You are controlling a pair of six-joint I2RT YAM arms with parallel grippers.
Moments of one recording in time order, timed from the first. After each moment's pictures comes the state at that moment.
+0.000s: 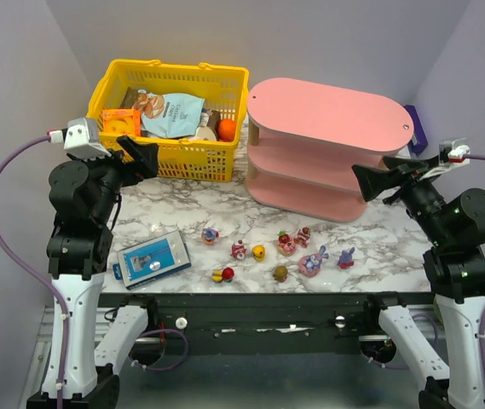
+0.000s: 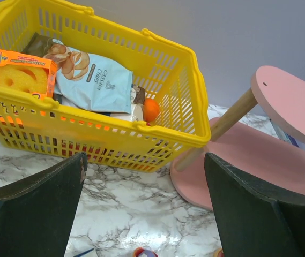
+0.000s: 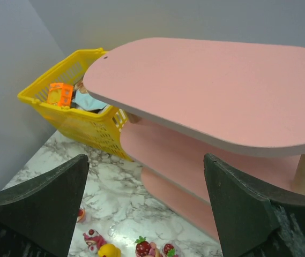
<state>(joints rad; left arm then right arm) -0.05 0.77 1.21 -0.46 0.08 -0.39 0.08 0.63 1.08 -0.33 -0.33 0.29</state>
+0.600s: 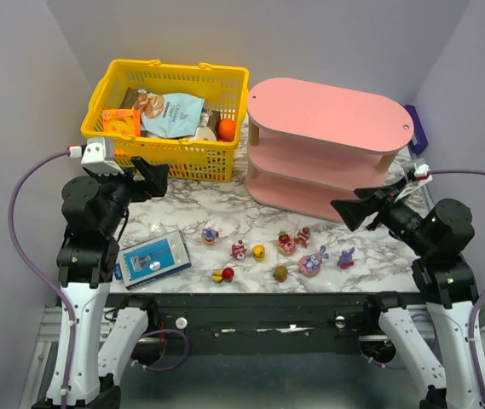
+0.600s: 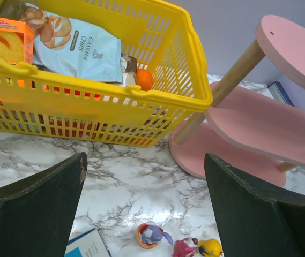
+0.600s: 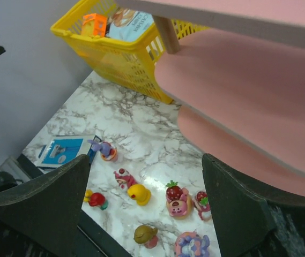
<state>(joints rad) -0.05 0.69 1.03 -0.43 0.18 -0.35 0.11 0.54 0.91 -0.42 -0.53 0.32</state>
